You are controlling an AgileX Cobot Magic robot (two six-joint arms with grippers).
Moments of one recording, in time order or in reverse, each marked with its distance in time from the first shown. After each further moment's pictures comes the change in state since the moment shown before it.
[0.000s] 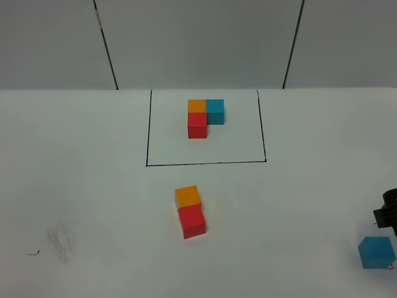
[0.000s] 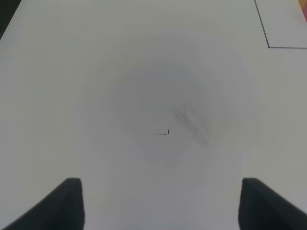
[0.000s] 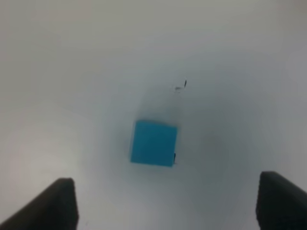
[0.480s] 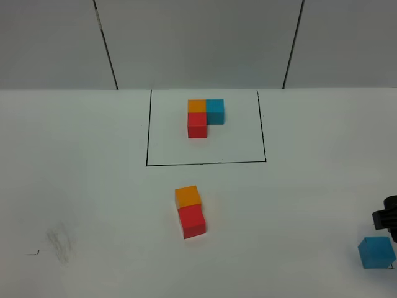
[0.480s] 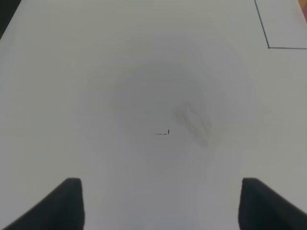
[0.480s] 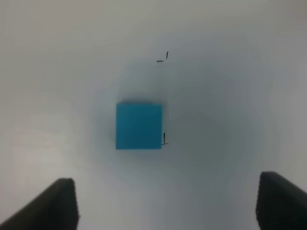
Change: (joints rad) left arm 0.000 0.000 0.000 0.000 0.000 -0.002; right arm 0.000 0.051 0.020 -0.054 0.021 0.144
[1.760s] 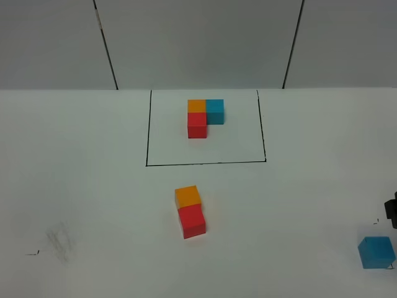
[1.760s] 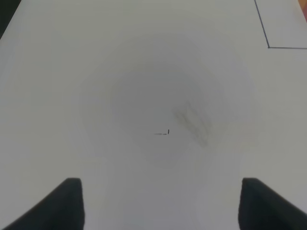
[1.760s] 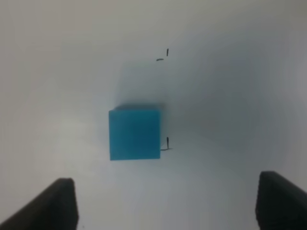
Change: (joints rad) left arm 0.000 0.000 0.000 0.000 0.000 0.001; right arm -0.245 0.080 0.000 0.224 -0.084 -0.285
